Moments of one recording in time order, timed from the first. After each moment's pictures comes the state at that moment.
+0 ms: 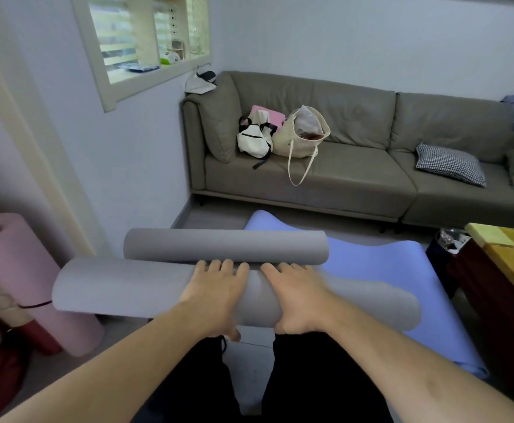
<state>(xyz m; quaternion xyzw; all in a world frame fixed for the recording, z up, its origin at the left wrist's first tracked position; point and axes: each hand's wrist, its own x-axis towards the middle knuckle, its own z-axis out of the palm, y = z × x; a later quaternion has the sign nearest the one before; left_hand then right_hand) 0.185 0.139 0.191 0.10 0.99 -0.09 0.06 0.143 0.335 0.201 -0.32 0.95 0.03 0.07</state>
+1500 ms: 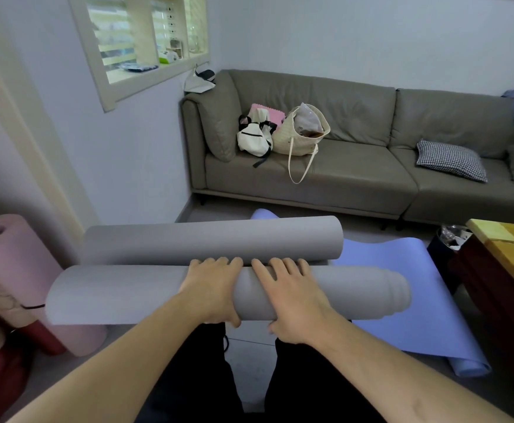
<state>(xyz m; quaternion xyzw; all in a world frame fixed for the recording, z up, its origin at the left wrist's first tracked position) 0.174 0.127 0.191 0.06 0.99 0.00 0.08 0.155 0.327 0.177 -0.33 0.94 0.07 -0.01</state>
